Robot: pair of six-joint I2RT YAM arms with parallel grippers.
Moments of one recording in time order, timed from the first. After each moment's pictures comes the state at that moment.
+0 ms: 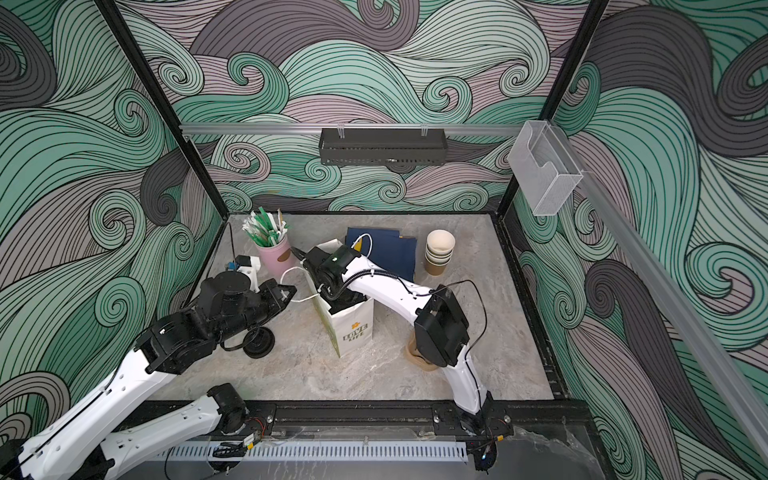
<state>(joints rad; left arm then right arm) -0.73 0.81 1.03 -0.76 -0.15 -1.08 0.95 2.06 1.91 -1.30 0.00 0.40</state>
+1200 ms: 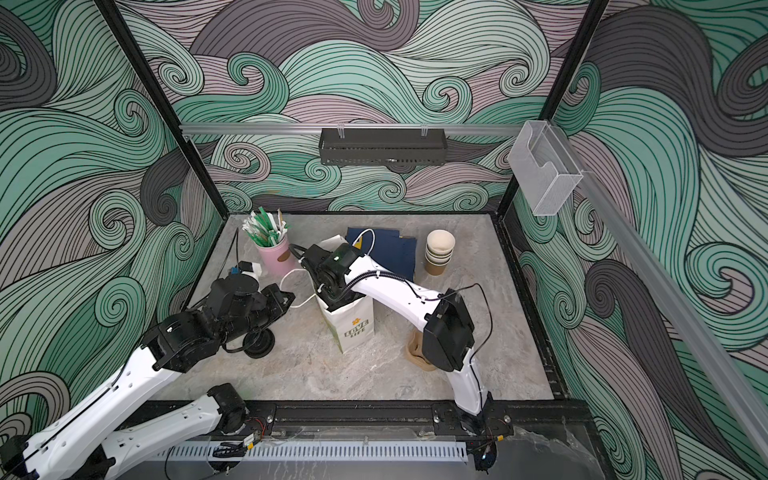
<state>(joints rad) -0.73 0.83 1.00 -0.82 -0.17 -1.11 0.97 2.01 1.95 -1.35 0.12 0.47</state>
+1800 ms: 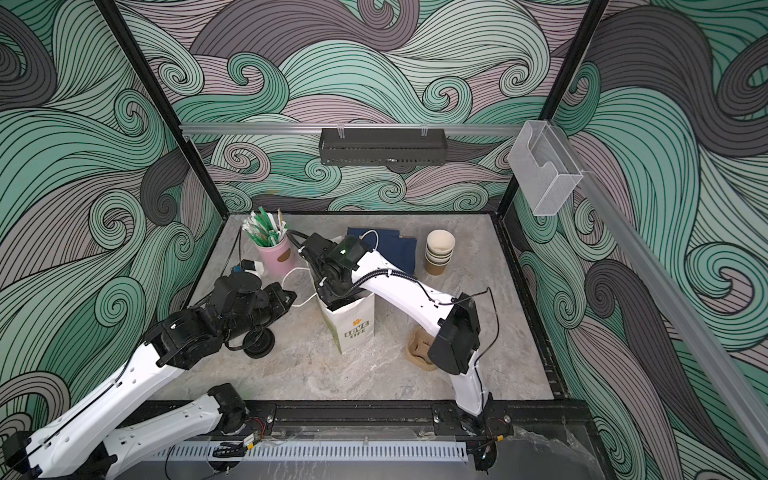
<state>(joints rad) -0.73 0.85 1.01 -0.82 -0.17 -1.11 0.98 1.96 2.06 -1.37 0.19 0.47</state>
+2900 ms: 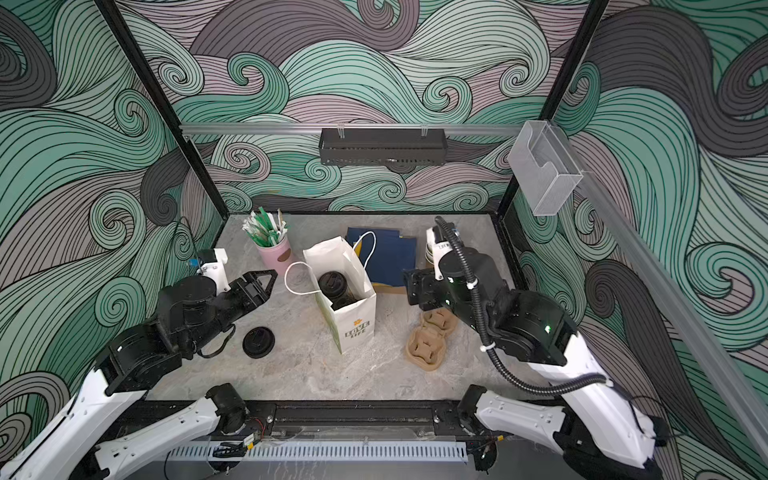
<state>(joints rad) -0.73 0.73 1.14 -0.84 -0.36 -0.94 0.83 0.99 1.52 -1.20 0.36 0.49</state>
